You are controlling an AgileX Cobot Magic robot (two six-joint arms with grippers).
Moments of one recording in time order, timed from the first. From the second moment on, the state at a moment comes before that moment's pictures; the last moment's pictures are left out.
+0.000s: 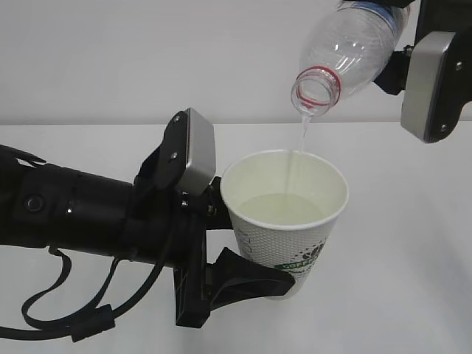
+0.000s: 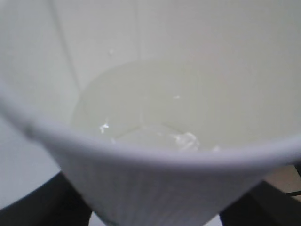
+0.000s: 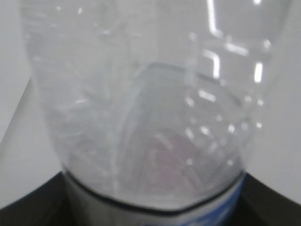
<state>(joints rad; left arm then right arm) -0.65 1.67 -0.76 1.30 -0.79 -0.84 0.08 1.41 -0.88 -1.22 -0.77 -0.65</state>
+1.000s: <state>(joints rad) -0.65 1.67 -0.76 1.30 -0.79 -0.84 0.08 1.41 -0.88 -1.22 -0.77 -0.67</state>
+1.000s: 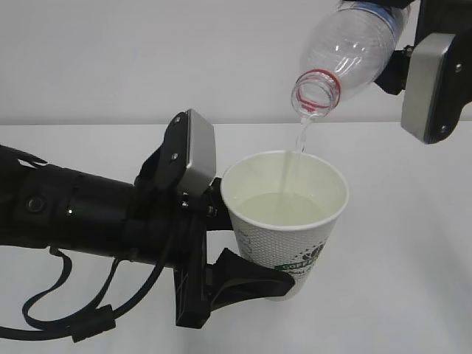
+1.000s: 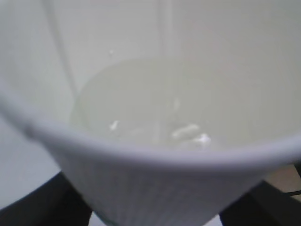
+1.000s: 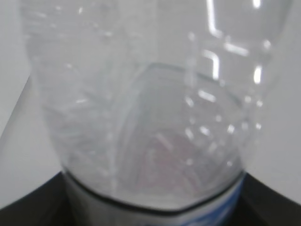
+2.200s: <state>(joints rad) -0.65 1.67 -0.76 1.30 -0.80 -0.84 0.08 1.41 -0.88 -1.22 -0.77 -0.67</state>
